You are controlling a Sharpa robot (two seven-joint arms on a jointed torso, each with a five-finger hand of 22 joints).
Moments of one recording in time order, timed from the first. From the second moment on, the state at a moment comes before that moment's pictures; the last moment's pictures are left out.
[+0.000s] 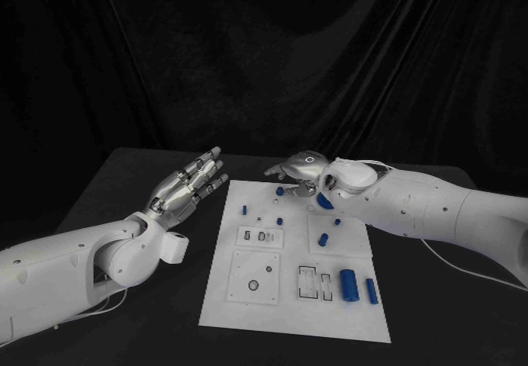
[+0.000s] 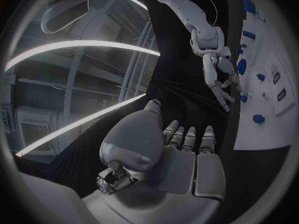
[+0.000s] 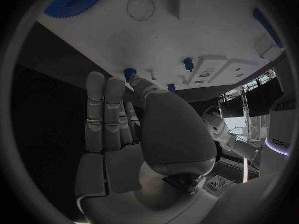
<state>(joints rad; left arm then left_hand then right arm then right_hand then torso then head) 1.24 -0.88 -0.21 1.51 -0.01 0.02 0.67 1.32 0.28 -0.20 0.28 0.46 0.16 0.04 0.03 0.03 0.00 -0.01 0.00 0.00 0.00 0.05 0.00 0.00 0.16 0.00 0.20 0.01 0.00 1.31 -0.45 -0.21 0.96 -1.70 -0.38 0.11 1.43 -0.14 0.30 0.08 0.14 0.48 -0.02 0.05 0.06 0.90 0.08 0.07 0.07 1.36 -0.03 0.90 0.65 0.17 1.17 0.08 0.91 0.72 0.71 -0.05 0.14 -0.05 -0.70</state>
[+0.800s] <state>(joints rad) 1.24 -0.89 -0.21 1.50 -0.01 0.03 0.67 1.32 0.29 -0.20 0.28 0.47 0.18 0.04 0.03 0.03 0.00 0.00 0.00 0.00 0.00 0.06 0.00 0.00 0.16 0.00 0.20 0.01 0.00 1.36 -0.76 -0.21 1.20 -1.62 -0.43 0.08 1.32 -0.08 0.11 0.19 0.11 0.87 0.07 0.10 0.14 1.45 -0.01 1.55 1.30 1.46 -0.06 1.54 1.30 0.09 1.32 0.05 1.22 1.18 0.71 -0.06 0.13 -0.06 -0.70</state>
